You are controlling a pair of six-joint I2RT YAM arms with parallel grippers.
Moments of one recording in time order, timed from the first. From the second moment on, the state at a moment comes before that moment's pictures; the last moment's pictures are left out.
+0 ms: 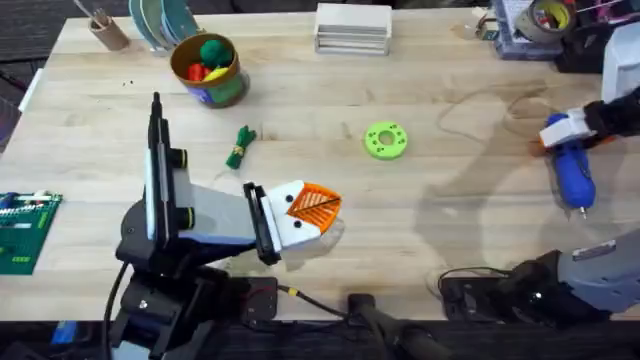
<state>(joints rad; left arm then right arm) -0.24 0.01 0.01 -0.09 1.02 0.00 -0.66 1.92 1.37 -0.99 -0.09 -0.77</state>
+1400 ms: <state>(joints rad) -0.24 0.01 0.01 -0.09 1.01 0.00 -0.66 1.92 1.37 -0.97 -0.09 -0.77</state>
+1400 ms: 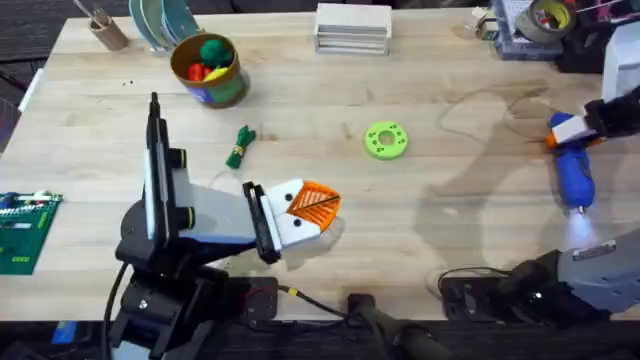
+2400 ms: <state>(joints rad) -0.24 0.01 0.01 -0.09 1.00 0.00 -0.65 1.89 1.38 -0.98 -0.09 -0.78</state>
